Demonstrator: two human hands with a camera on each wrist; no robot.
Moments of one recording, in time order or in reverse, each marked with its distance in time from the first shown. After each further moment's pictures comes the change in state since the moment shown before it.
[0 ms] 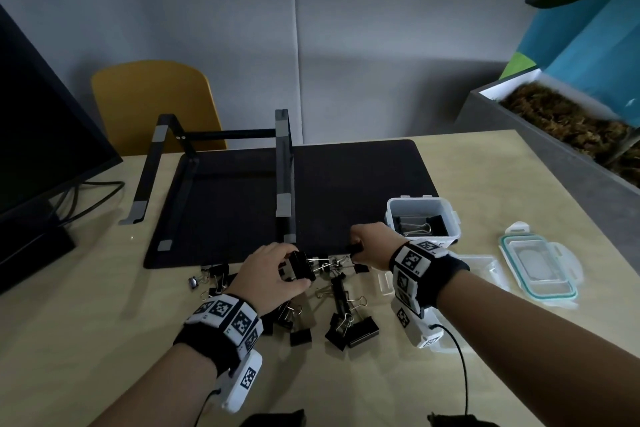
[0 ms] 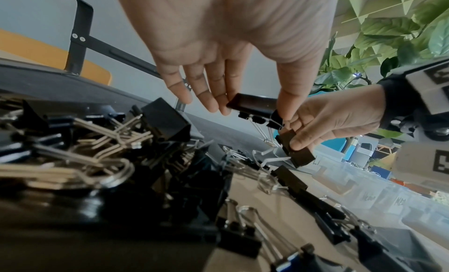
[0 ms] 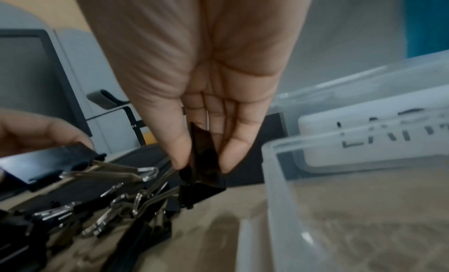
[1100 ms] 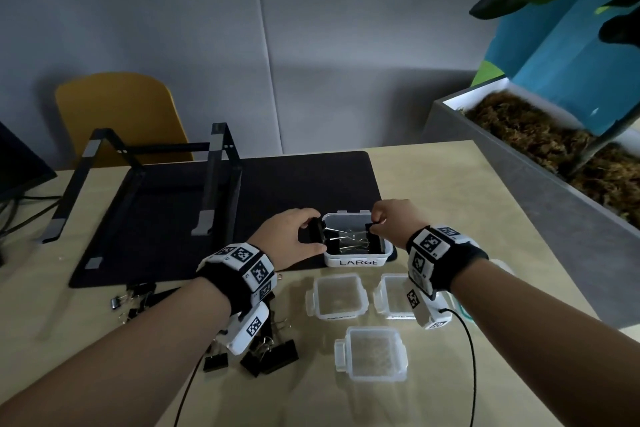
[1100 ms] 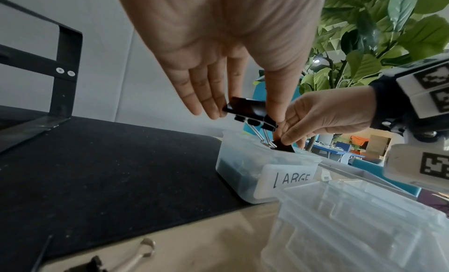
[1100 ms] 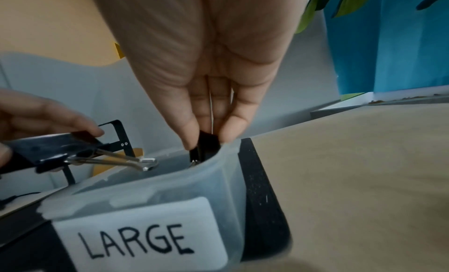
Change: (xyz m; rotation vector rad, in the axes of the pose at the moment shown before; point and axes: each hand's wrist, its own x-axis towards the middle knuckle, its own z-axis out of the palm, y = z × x) left_hand 0.100 0.124 0.044 0.082 -0.085 0.153; right_hand -0.012 0.139 -0.079 0.053 0.253 0.136
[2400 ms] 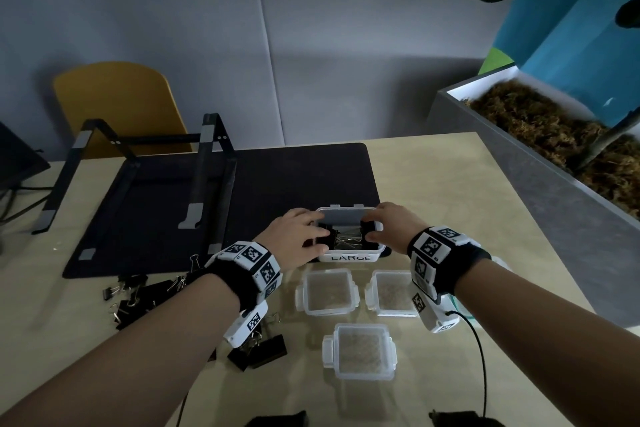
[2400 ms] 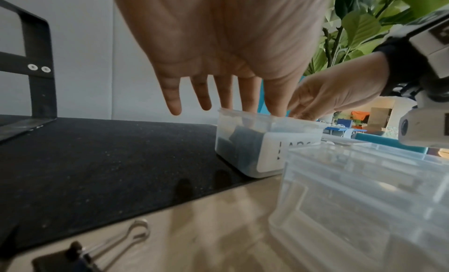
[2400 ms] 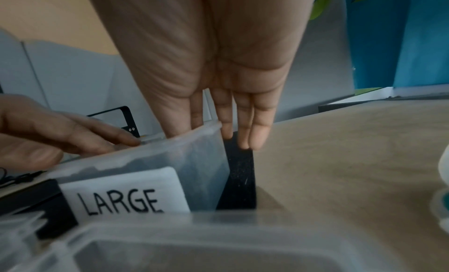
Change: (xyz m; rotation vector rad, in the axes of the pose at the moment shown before) left_hand 0.015 0.007 0.024 0.281 -0.210 0.073; right_hand -0.007 0.014 0.001 -0.094 -0.183 -0.128
